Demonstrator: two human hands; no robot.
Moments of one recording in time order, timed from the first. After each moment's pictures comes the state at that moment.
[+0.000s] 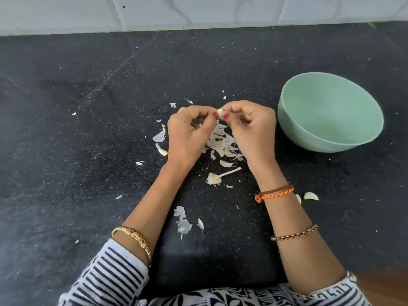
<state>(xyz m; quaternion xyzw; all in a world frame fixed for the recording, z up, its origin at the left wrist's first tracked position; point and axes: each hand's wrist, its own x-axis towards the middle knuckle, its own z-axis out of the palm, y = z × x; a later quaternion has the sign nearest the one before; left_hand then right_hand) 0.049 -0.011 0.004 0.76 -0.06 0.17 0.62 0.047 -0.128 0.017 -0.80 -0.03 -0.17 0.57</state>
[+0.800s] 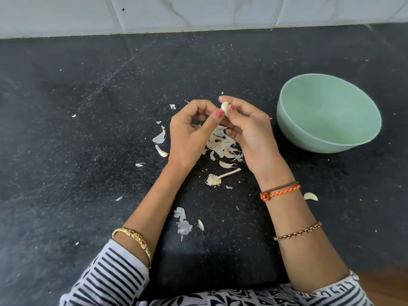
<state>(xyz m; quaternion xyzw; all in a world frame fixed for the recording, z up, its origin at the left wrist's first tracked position) 0.048 -0.013 0.004 0.71 -0.10 0.16 0.68 0.043 -0.130 0.032 -0.65 0.03 0.05 0.76</state>
